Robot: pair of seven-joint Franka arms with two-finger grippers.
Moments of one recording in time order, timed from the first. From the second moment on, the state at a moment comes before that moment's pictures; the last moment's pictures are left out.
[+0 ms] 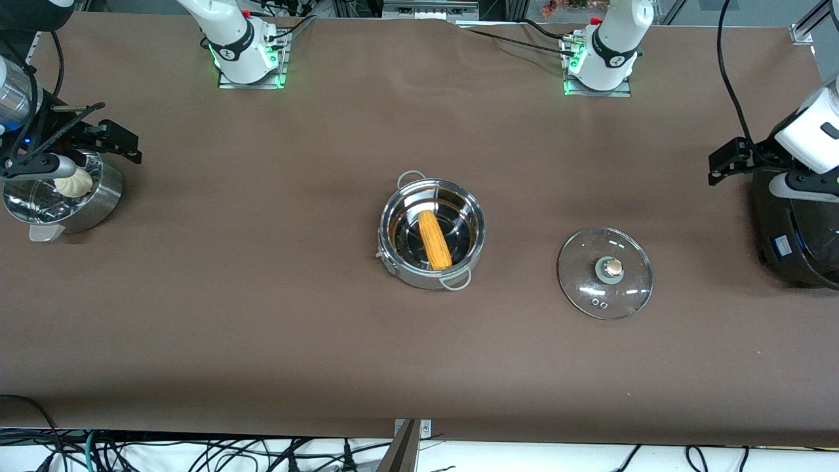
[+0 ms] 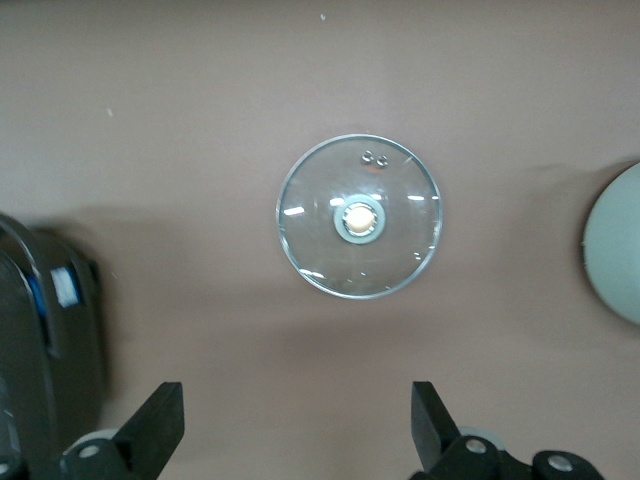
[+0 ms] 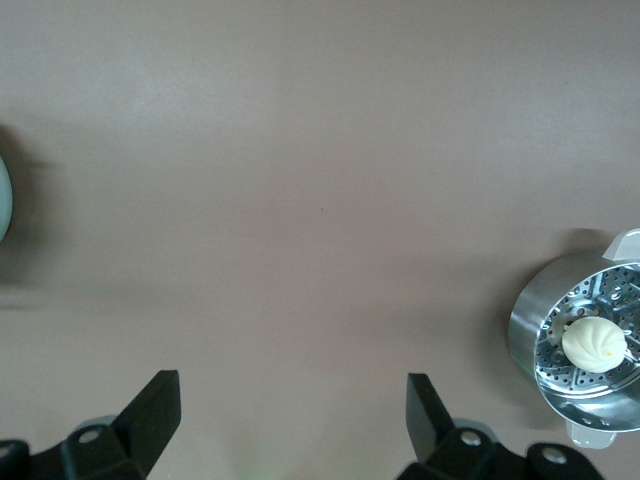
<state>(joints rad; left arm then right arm) 0.05 0.03 -0.09 -1.59 0.03 1.60 0.01 -0.07 -0.02 0.09 -1.70 0.00 1.62 -0.04</state>
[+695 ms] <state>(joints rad) 0.00 -0.01 -0.08 -1.62 0.03 1.60 -0.09 -0.08 0.01 0.09 -1.63 0.00 1.68 -0.04</state>
